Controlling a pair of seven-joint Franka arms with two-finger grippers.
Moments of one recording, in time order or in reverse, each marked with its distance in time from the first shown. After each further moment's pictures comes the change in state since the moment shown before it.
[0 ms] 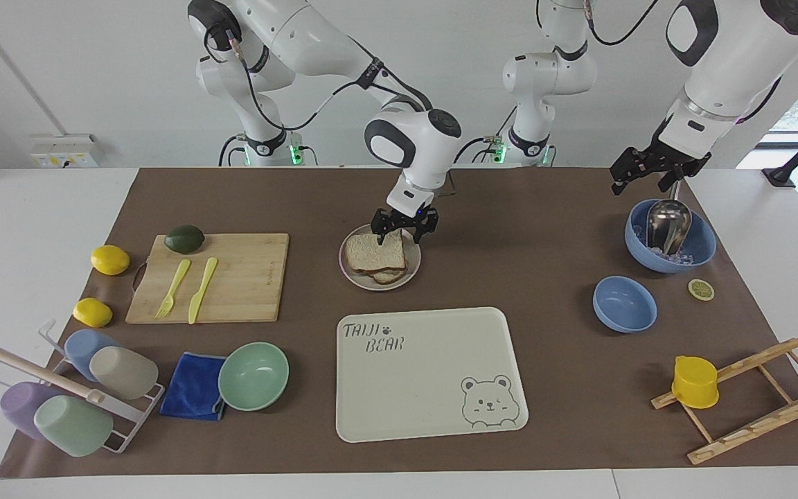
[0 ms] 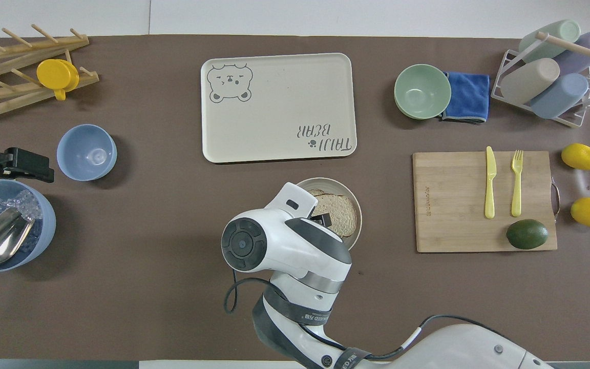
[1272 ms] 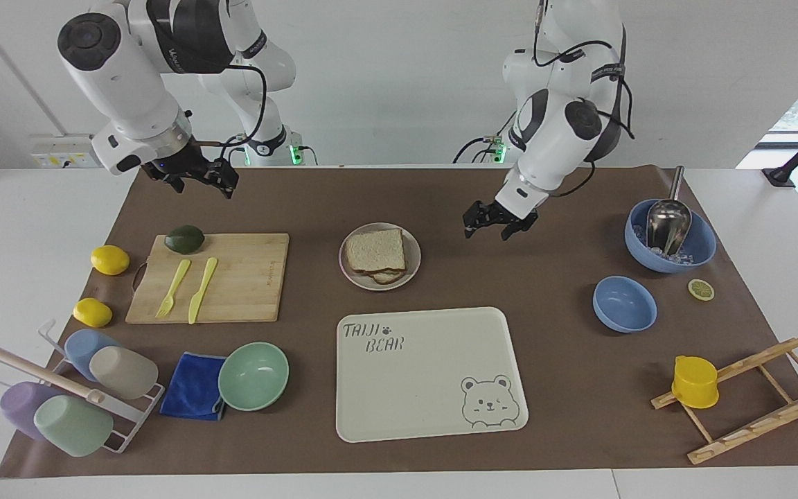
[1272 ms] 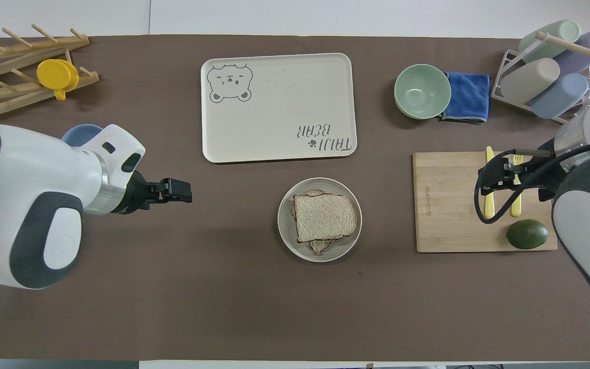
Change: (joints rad) left arm -0.401 0.069 -0.019 -0.481 -0.369 0.687 -0.213; right arm -0.105 -0.376 -0.709 0.145 0.457 -0.527 -0.689
